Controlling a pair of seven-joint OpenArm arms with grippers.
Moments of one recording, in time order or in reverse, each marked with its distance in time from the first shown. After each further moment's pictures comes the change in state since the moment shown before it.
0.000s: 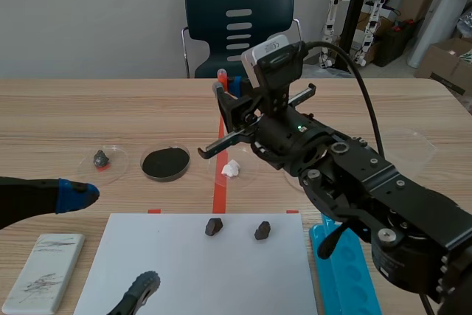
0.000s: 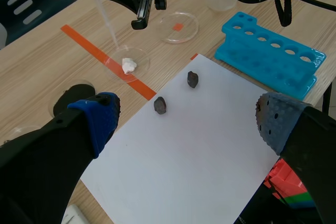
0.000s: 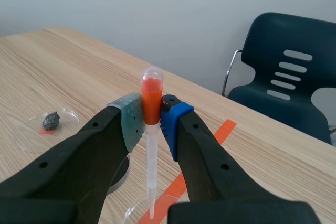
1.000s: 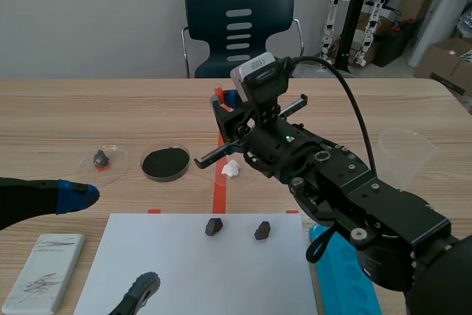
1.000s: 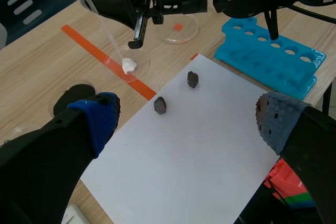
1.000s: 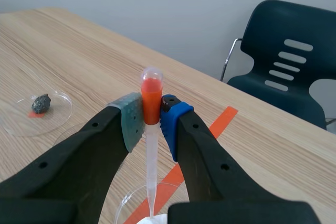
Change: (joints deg) left arm 0.0 0.0 0.0 0.0 0.0 0.0 0.0; right arm 1.8 -3.2 0.3 -7.8 -4.7 -1.0 2.5
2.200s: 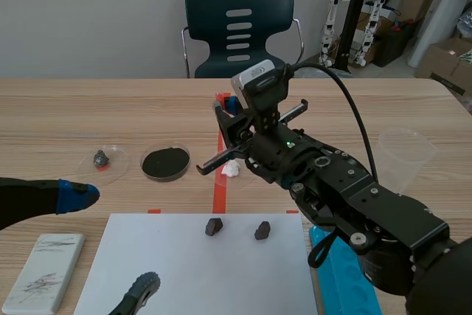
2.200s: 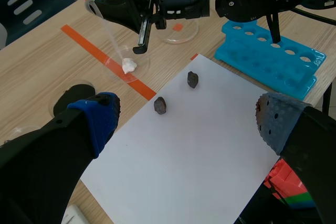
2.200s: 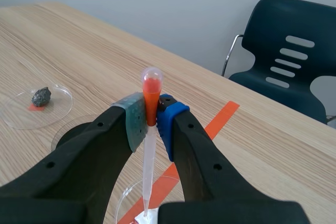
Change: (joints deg) left arm 0.0 0.0 0.0 0.0 0.0 0.0 0.0; right arm -0.1 0.0 0.0 -1.0 -0.3 0.0 0.8
